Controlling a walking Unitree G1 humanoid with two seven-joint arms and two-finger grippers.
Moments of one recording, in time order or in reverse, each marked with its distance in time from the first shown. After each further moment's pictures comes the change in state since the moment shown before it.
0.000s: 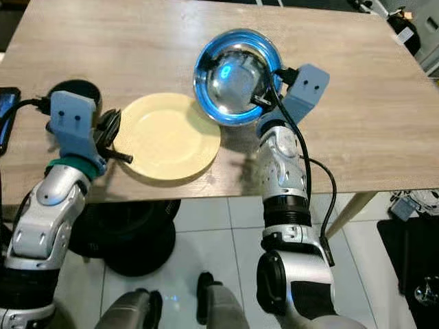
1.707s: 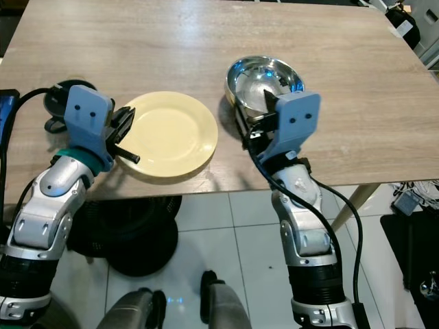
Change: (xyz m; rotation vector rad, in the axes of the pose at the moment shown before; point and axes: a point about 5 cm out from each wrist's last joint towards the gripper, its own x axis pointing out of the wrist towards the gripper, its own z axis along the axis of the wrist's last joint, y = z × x) left arm 0.013 -0.005 0.010 0.096 -0.023 -0.146; right arm -0.080 0.020 0.009 -0.446 -0.223 0.589
